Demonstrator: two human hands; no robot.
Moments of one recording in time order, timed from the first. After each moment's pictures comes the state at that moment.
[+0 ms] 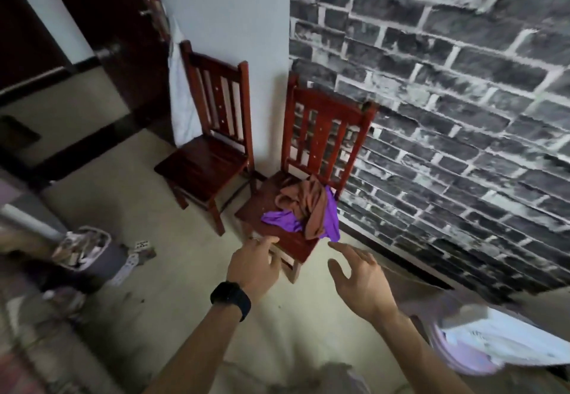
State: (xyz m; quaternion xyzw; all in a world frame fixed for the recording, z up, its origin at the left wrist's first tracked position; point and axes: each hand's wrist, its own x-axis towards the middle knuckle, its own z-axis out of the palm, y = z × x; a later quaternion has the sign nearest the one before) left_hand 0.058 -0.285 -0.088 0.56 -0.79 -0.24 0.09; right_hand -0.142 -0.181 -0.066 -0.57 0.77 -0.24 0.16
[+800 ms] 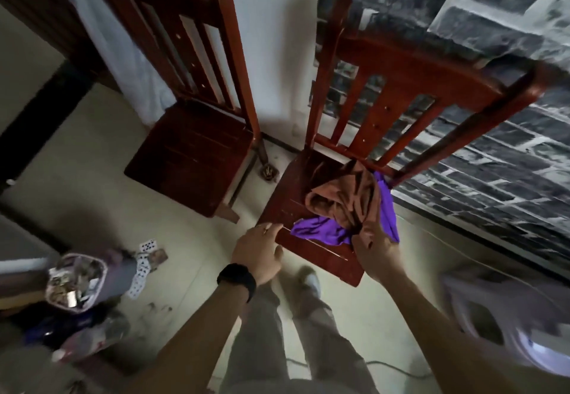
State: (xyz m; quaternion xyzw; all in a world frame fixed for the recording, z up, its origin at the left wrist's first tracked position) left_hand 0.070 -0.647 -0.254 0.49 -0.81 -0.29 -0.15; right_hand -0.163 -0.535 -0.258 -0.29 0.87 -0.15 0.36
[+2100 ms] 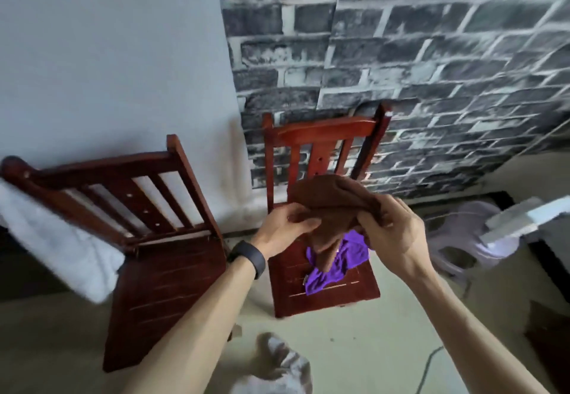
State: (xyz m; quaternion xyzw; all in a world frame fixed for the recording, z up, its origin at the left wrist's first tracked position) left_hand 0.019 -0.823 -0.111 0.20 -0.75 -0.63 -0.06; right_hand -0.046 -0.614 -0.061 -0.19 0.89 -0.41 -0.02
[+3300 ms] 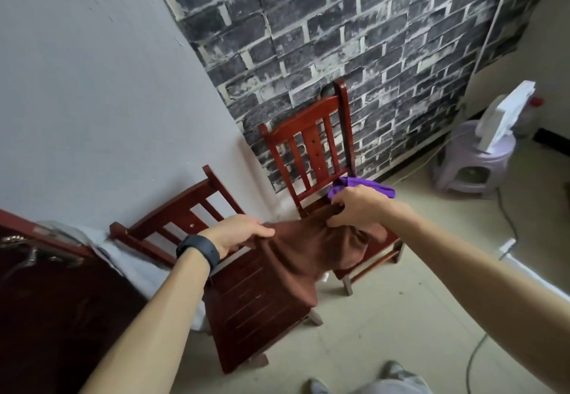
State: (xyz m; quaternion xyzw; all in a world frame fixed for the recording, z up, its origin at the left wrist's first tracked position) left_hand 0.208 -0.881 0.055 0.26 -0.82 -0.41 -0.30; right_hand 0.116 -0.634 0.009 -0.23 0.93 -0.18 0.24
